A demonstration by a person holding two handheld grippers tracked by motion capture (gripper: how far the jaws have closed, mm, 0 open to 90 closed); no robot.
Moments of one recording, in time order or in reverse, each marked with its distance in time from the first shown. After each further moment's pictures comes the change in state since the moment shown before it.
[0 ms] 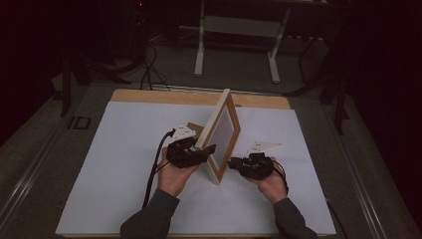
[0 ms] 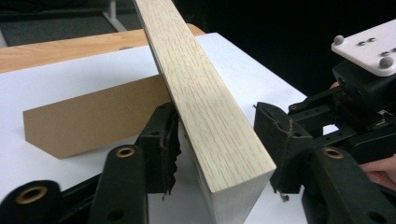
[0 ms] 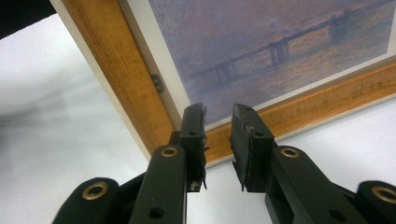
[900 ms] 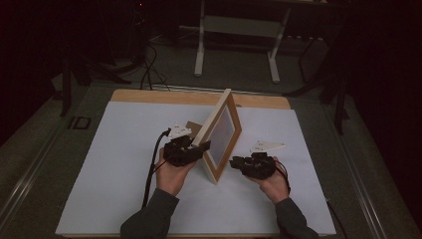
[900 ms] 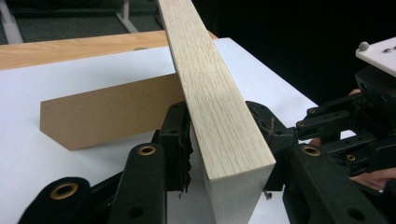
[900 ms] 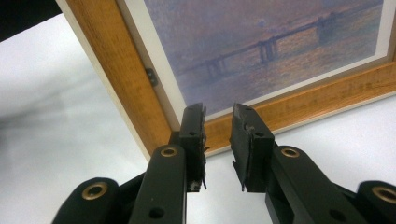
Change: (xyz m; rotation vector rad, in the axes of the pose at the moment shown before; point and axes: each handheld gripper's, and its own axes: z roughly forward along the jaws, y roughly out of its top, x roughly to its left) left arm 0.010 -0.002 -0.004 -0.028 0.033 -0.050; right arm -0.003 -0.001 -0.005 -0.009 -0.008 0.010
